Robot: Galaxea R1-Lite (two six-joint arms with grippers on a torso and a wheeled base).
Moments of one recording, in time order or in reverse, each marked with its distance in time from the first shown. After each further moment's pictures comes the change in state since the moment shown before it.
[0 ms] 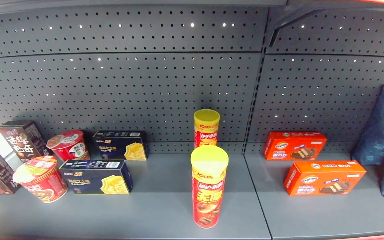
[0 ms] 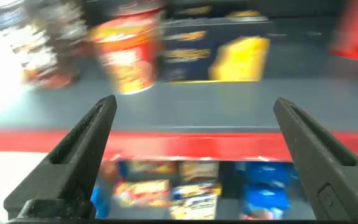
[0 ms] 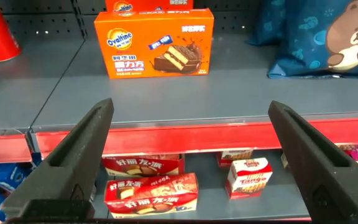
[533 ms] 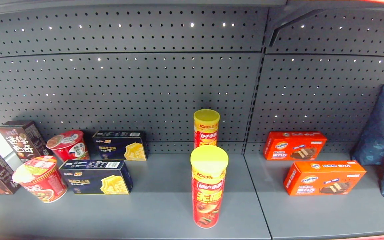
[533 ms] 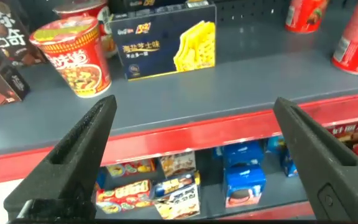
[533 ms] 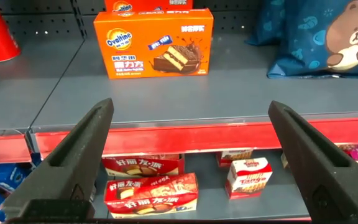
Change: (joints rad) left arm -0.013 0.004 0.017 0.009 -0.208 0.052; right arm 0.000 -0.001 0.000 0.000 0.000 0.000
